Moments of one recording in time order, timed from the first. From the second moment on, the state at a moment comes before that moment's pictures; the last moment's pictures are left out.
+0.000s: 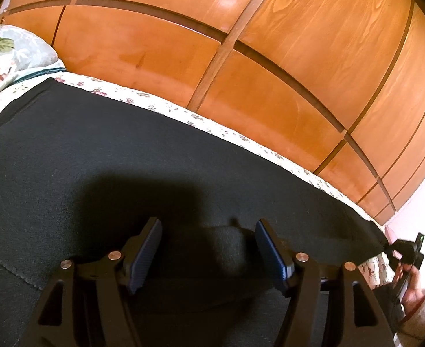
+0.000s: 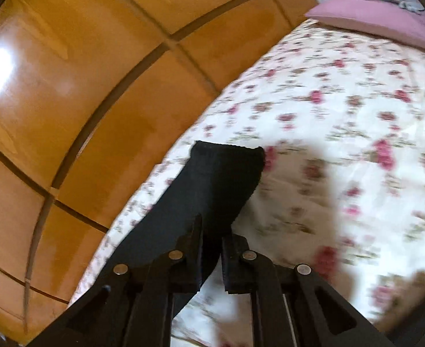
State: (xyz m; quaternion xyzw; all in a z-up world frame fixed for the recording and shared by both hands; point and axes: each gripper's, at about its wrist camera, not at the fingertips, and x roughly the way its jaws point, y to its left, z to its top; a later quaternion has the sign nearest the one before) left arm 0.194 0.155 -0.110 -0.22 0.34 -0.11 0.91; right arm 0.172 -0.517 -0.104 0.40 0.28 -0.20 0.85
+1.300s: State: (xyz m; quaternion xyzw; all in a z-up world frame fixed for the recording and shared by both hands) left arm 0.194 0.160 -0.111 -0.24 0.35 -0.12 0.90; right arm 0.176 -0.247 -0.102 0.10 0.40 -0.01 0.91
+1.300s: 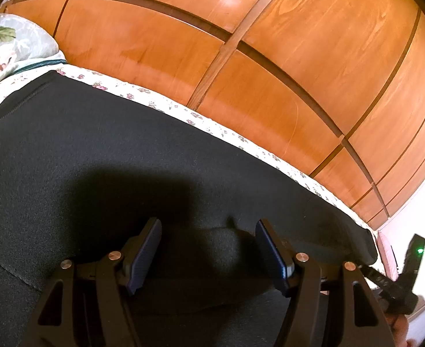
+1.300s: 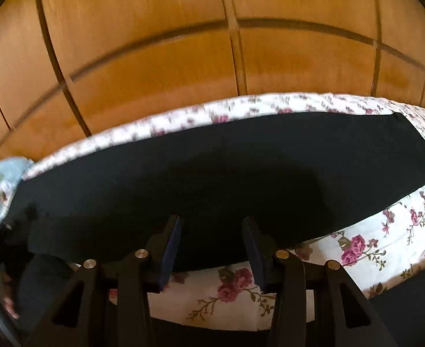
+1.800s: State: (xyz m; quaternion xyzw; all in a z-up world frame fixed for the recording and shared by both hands) left arm 0.240 0.245 -0.054 -0.20 0.36 -0.02 0.91; right arm 0.175 -0.245 -0.113 0.09 0.40 -0.01 0.91
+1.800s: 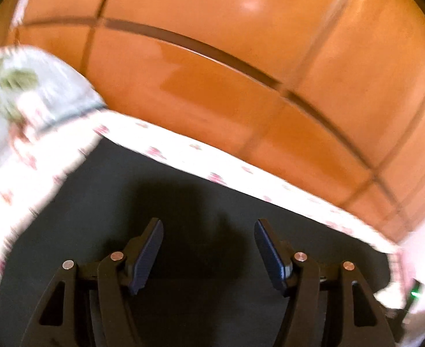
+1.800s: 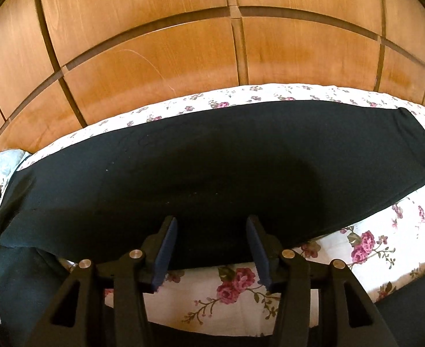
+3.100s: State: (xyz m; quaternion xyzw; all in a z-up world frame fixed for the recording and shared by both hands) left arm 0.244 0.297 -0.025 -0.16 0.32 0.01 0.93; right arm 0.179 -0.246 -0.114 0.10 0.39 0.00 0.91
